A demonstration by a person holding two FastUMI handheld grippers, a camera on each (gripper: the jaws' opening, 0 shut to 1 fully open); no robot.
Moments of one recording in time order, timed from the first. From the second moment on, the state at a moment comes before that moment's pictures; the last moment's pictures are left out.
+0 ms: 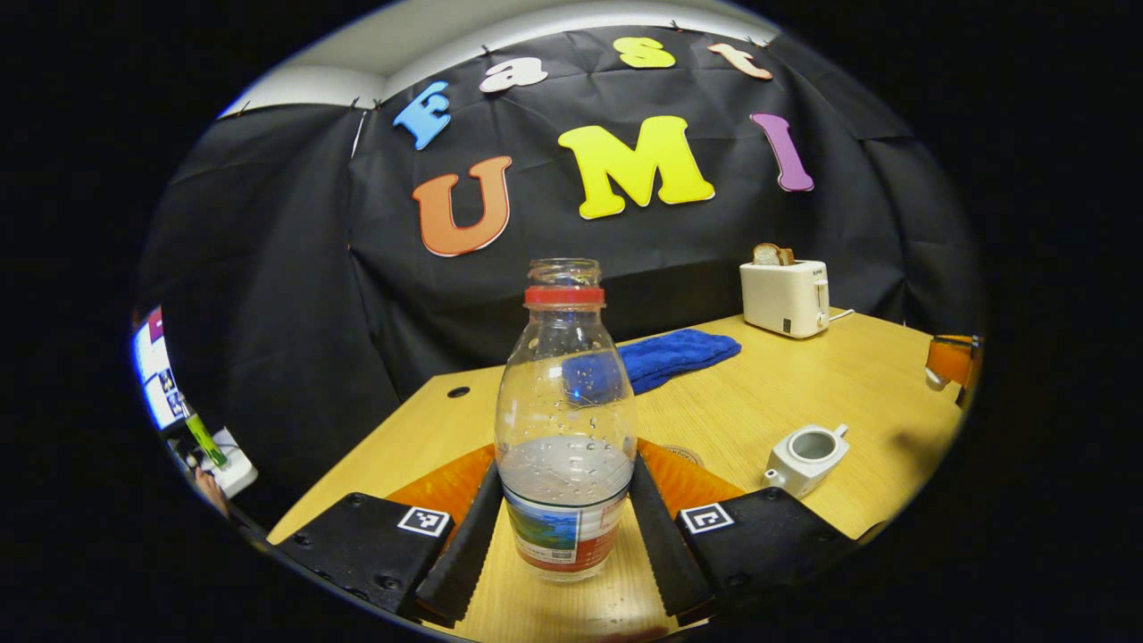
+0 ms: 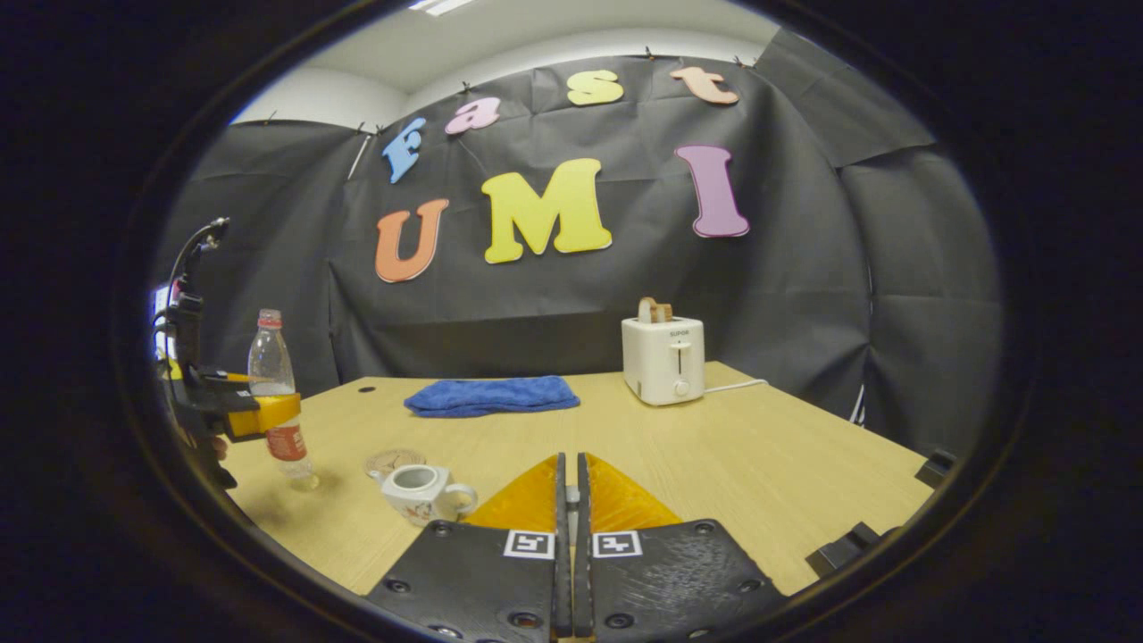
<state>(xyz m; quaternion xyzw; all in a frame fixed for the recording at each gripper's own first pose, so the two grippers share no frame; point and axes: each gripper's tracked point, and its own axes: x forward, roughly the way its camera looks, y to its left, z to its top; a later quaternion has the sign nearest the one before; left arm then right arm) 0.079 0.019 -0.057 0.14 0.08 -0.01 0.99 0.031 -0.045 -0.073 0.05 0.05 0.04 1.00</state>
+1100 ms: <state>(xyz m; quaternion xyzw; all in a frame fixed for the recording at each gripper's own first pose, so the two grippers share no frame) 0.071 -0.017 -0.079 0.58 0.12 -0.02 0.81 0.039 -0.087 -0.107 0.07 0.09 0.02 0.99</state>
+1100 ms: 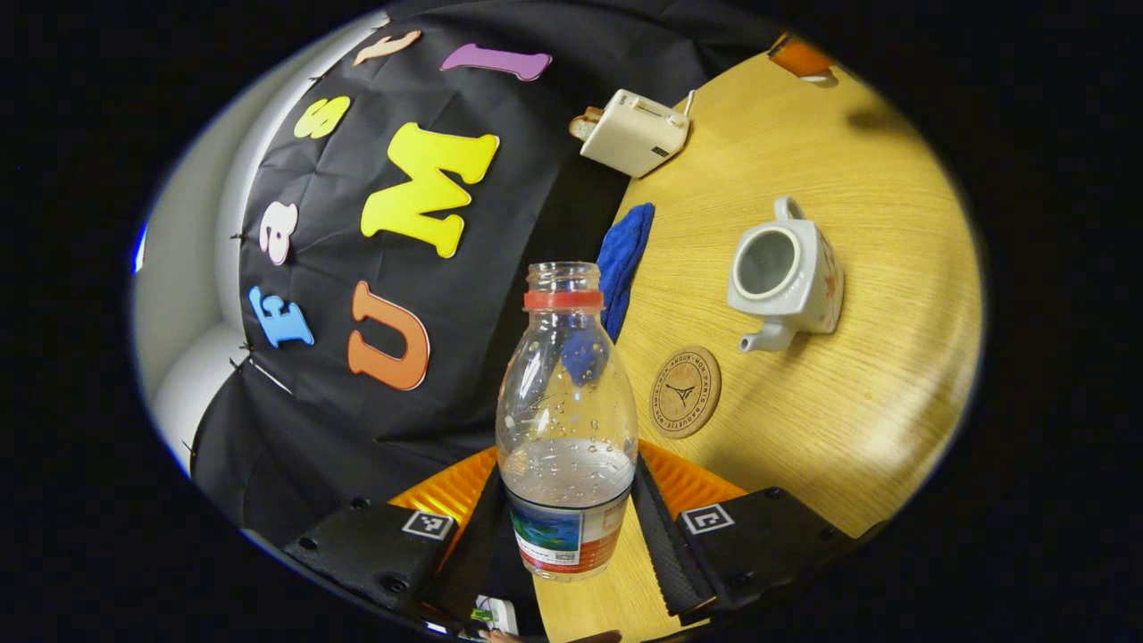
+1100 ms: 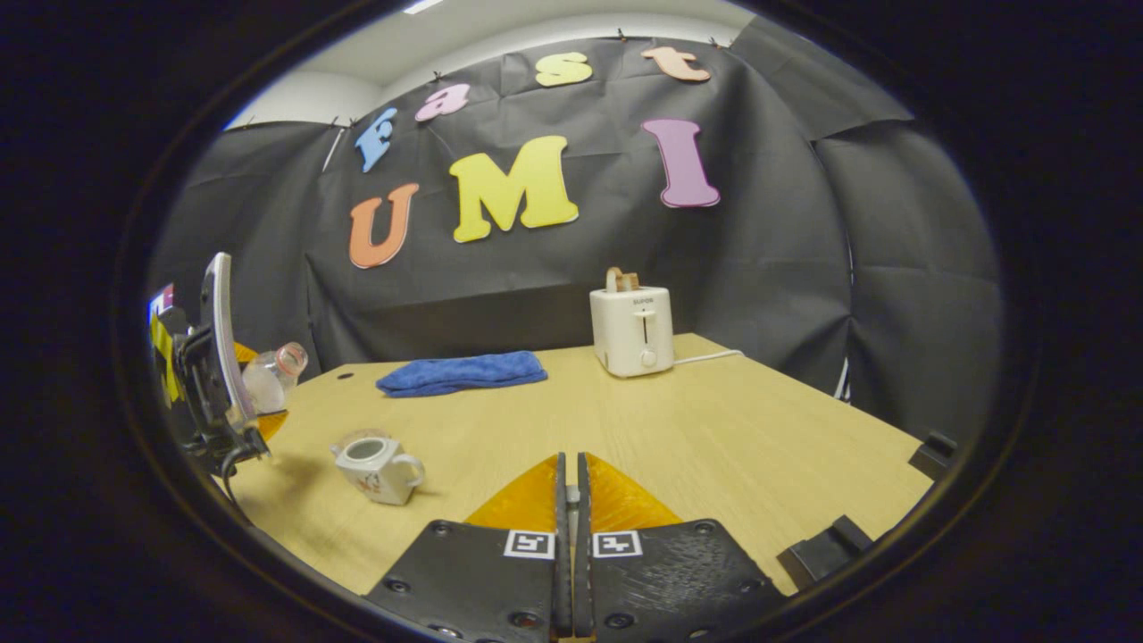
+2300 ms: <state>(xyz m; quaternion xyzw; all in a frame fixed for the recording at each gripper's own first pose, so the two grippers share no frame) 0.068 -0.056 -0.073 0.83 0.10 -0.02 0.55 0.046 -0.096 -0.120 0.06 0.11 0.01 0.99</state>
